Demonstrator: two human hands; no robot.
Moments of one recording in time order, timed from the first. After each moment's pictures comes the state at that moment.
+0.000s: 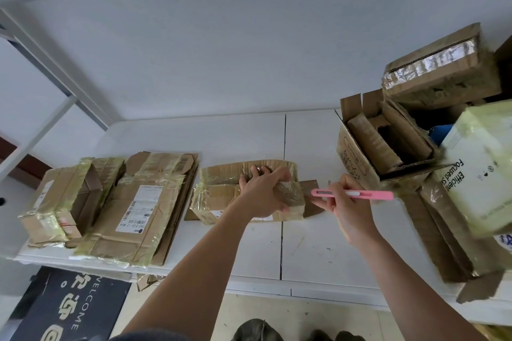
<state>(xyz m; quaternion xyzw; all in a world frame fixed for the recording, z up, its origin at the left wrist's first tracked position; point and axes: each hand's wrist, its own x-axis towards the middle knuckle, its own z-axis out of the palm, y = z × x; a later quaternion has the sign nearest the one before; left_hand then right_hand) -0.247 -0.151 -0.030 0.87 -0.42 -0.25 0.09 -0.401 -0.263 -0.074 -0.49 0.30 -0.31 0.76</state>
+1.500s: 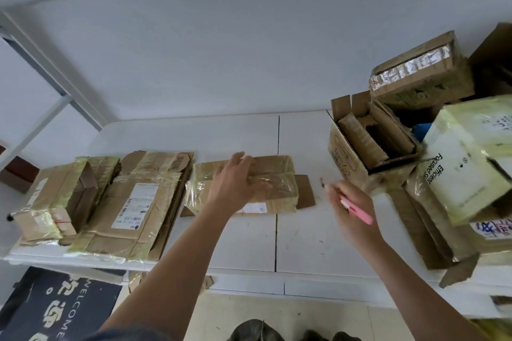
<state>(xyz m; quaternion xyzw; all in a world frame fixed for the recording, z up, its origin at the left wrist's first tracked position) -0.234 -0.115 -0.016 0.91 -0.38 -0.11 0.14 -0.441 -0.263 -0.089 -0.81 0.24 -0.36 0.39</state>
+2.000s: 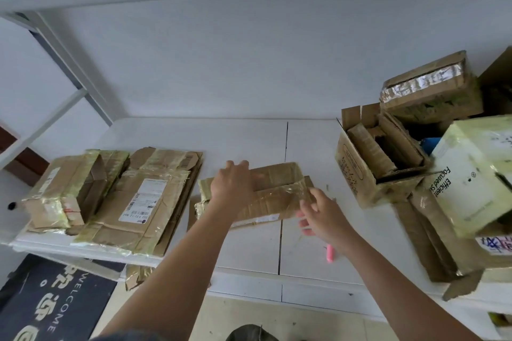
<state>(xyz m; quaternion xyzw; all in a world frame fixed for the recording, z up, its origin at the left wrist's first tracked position) -0.238 -0.109 0.005 0.95 -0.29 -0.10 0.04 -0.400 -0.224 -0.053 -0.77 0.35 -0.04 0.52</state>
